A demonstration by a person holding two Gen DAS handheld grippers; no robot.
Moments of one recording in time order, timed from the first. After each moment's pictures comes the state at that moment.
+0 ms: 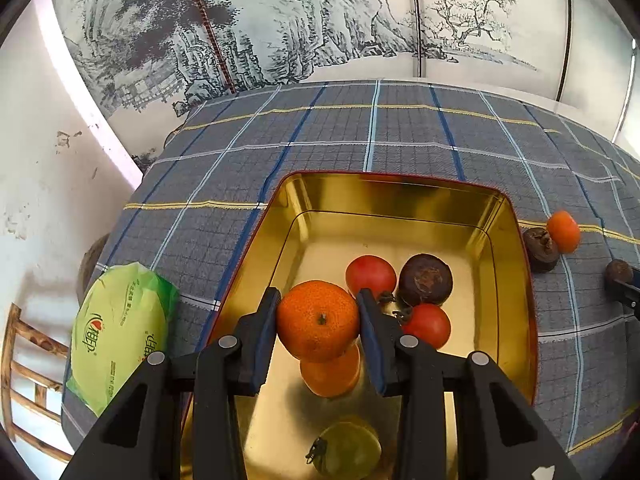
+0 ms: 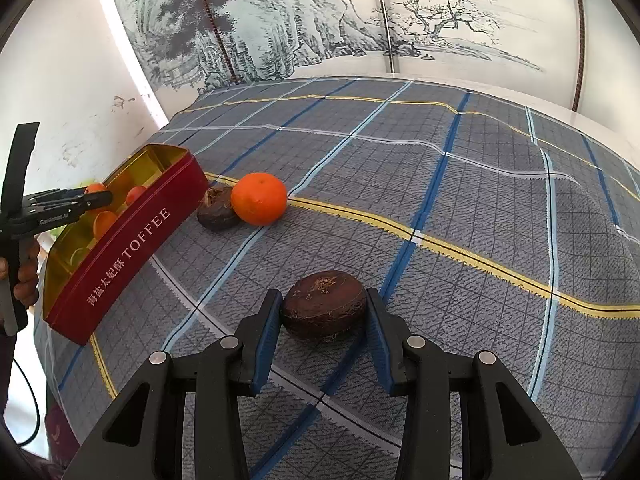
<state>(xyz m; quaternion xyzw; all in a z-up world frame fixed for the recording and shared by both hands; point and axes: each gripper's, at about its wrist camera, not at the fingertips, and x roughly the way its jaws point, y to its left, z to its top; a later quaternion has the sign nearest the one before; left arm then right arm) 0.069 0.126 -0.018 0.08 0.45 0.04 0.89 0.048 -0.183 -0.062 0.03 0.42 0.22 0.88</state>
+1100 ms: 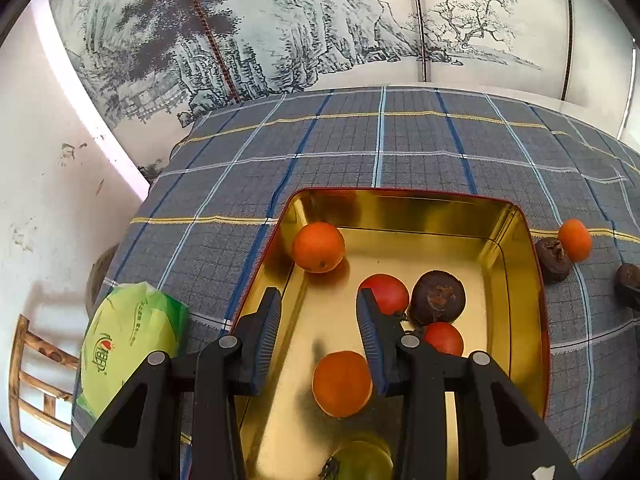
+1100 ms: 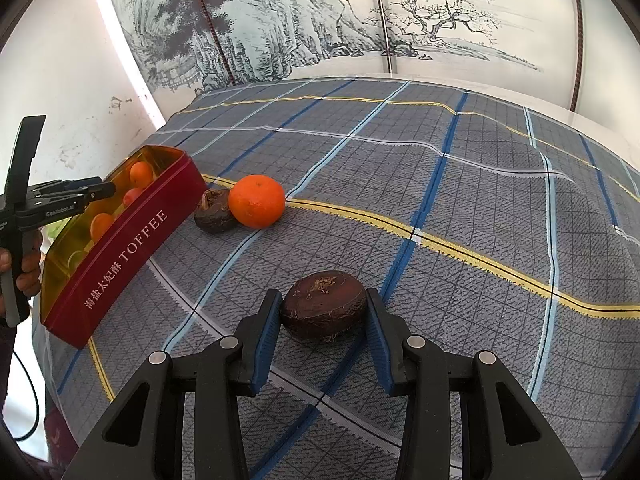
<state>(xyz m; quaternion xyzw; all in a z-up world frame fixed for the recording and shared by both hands) 0.076 0.128 -0.013 0.09 0.43 0.06 0.89 0.050 -0.183 -0.063 0.03 0.42 0.21 0.88</state>
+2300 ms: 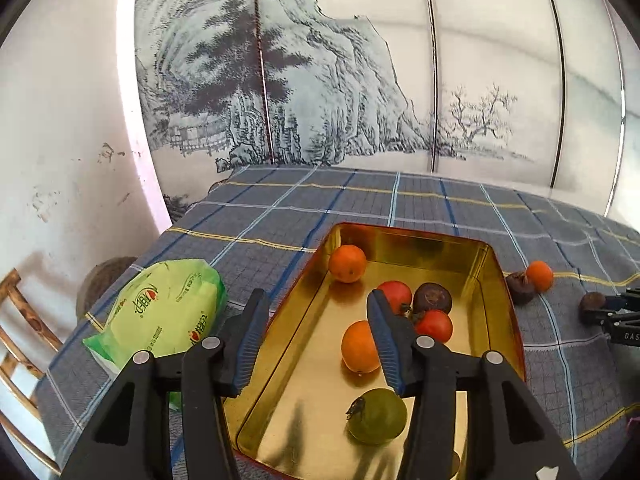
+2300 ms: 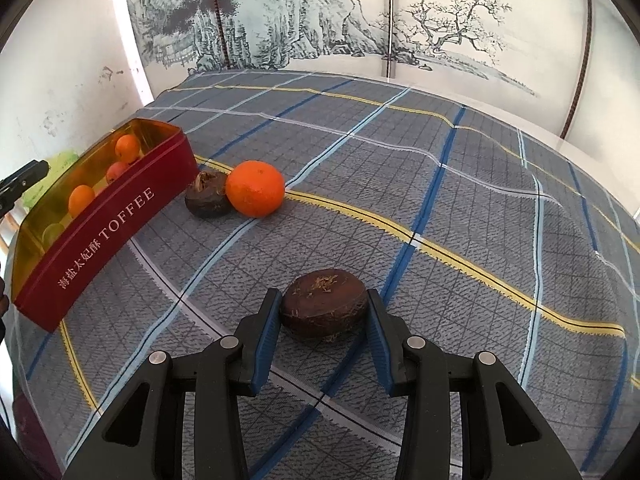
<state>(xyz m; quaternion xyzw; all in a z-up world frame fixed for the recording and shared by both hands) -0.018 0.161 -0.006 0.01 0.26 0.07 0.96 0.043 -0.170 -0.061 -0.04 0.41 0.18 0.89</state>
